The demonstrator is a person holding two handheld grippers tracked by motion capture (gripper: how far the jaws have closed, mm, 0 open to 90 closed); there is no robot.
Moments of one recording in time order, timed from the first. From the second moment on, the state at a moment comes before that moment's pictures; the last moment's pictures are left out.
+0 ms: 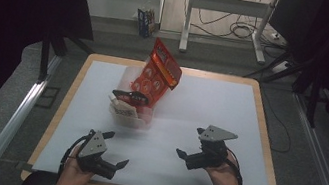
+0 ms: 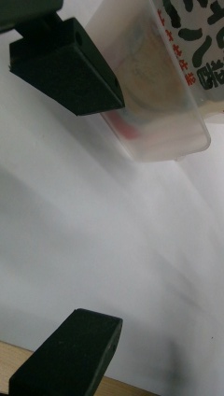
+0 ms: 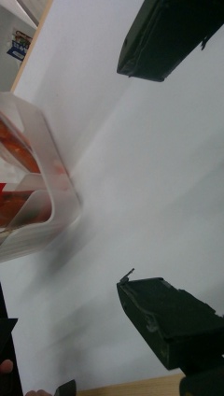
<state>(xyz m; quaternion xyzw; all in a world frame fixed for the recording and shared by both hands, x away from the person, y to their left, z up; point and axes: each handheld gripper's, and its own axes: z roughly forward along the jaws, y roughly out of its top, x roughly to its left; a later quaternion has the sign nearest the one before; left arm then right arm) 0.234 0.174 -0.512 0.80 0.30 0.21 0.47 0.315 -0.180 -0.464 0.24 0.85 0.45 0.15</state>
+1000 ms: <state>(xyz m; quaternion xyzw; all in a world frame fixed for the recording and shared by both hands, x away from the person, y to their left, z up) 0.234 0.170 -0.514 0.81 0.29 0.21 0.46 0.301 -0.232 -0.475 0.29 0.83 0.43 0.19</state>
